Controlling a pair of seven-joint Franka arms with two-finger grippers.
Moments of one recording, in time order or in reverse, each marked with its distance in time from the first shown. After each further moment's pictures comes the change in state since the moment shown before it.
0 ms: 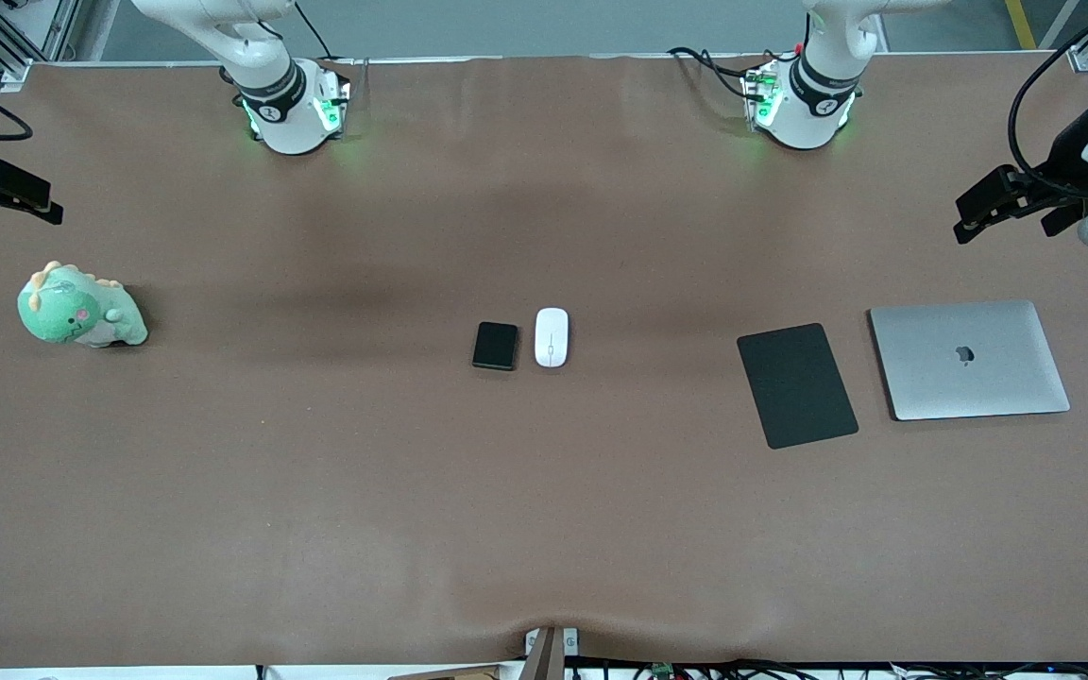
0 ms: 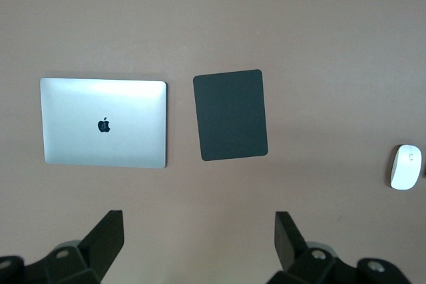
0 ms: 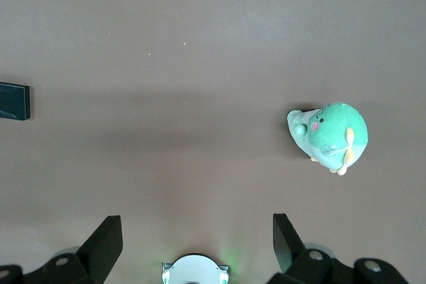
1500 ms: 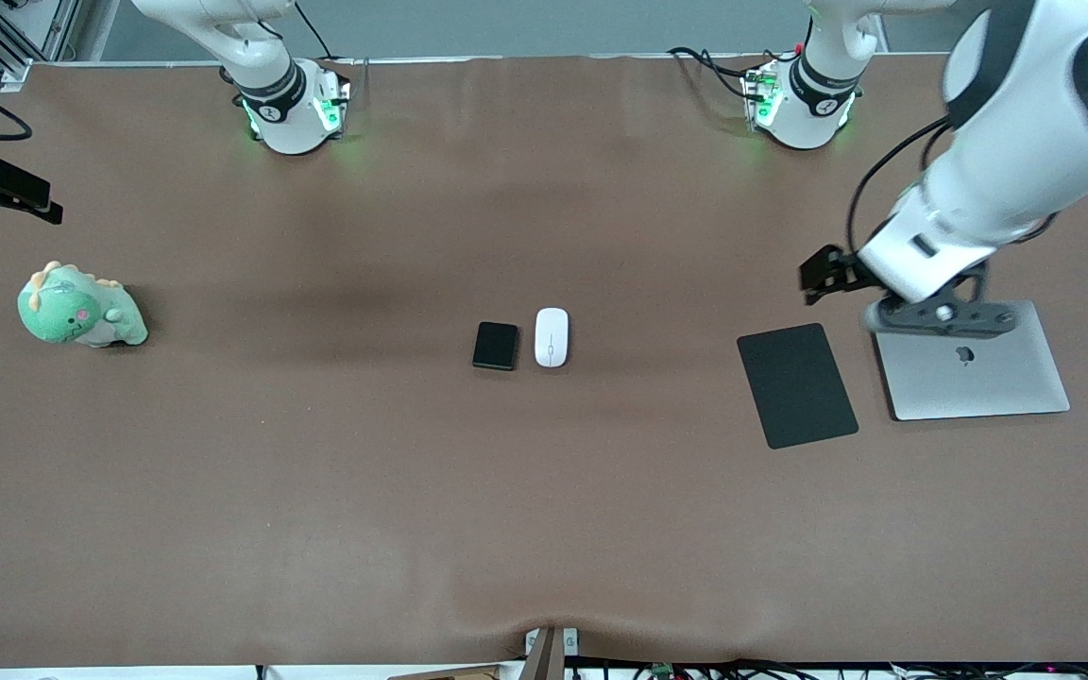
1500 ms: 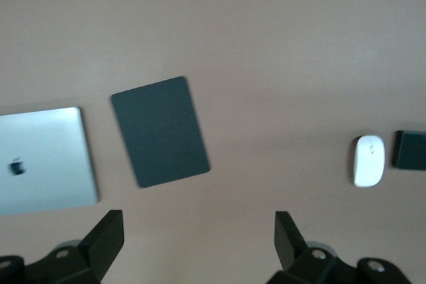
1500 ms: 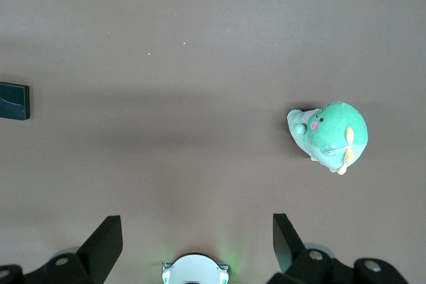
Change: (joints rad) left arm -0.126 0.224 -0.126 0.008 0.000 0.188 -0.106; right arm 0.000 0.000 -0.001 0.000 0.000 -0.001 0.000
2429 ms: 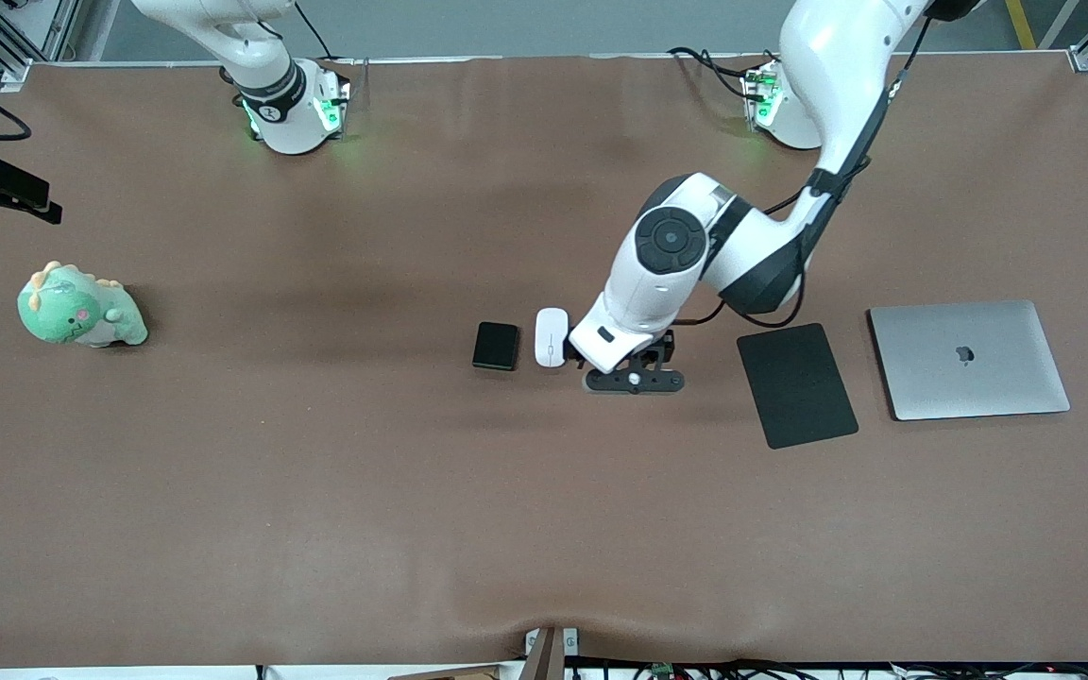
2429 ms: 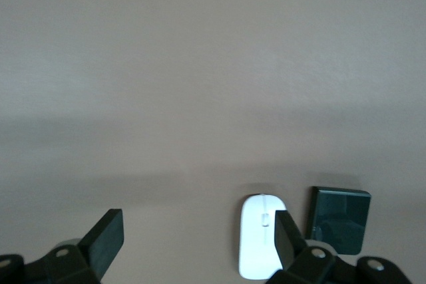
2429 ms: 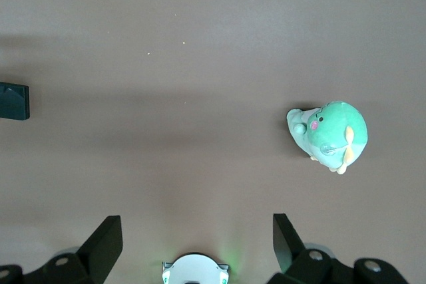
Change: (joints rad) left arm -0.354 0.411 0.000 0.011 0.107 0.493 -0.406; right arm 0.000 0.000 -0.001 0.000 0.000 -0.001 0.000
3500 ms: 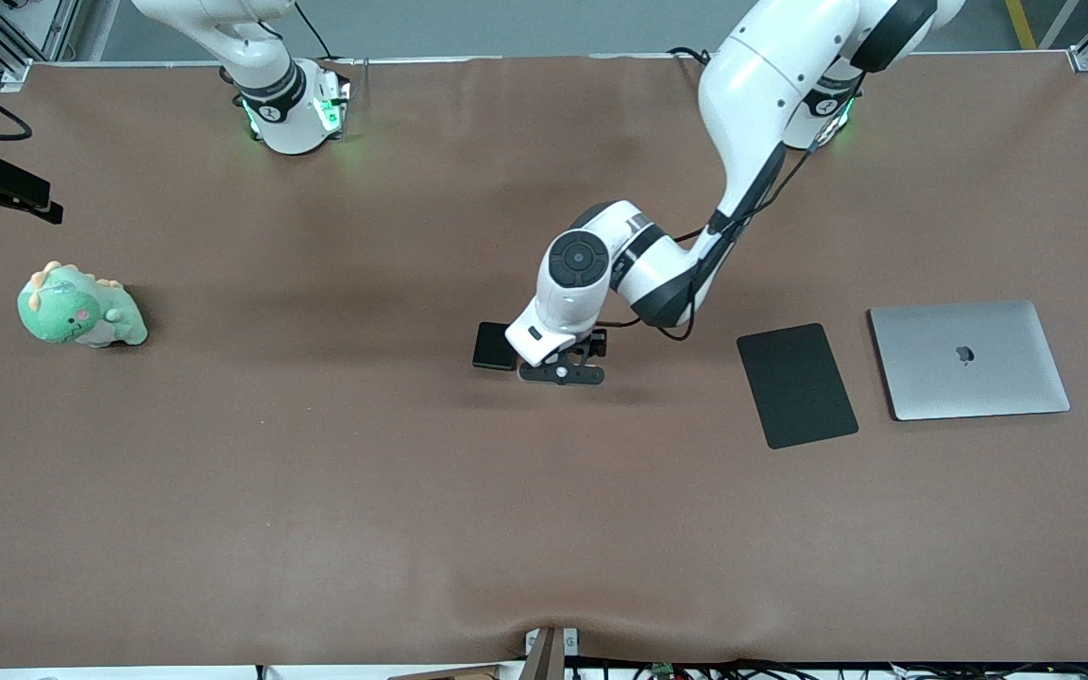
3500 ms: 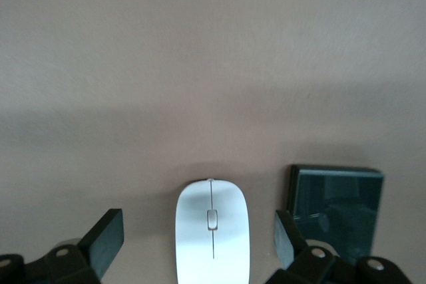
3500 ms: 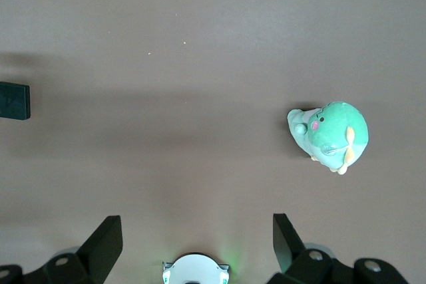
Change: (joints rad) left arm -0.185 0.209 0.074 0.087 0.000 0.062 -0.061; right arm 0.000 0.000 0.001 0.000 0.001 0.000 0.000
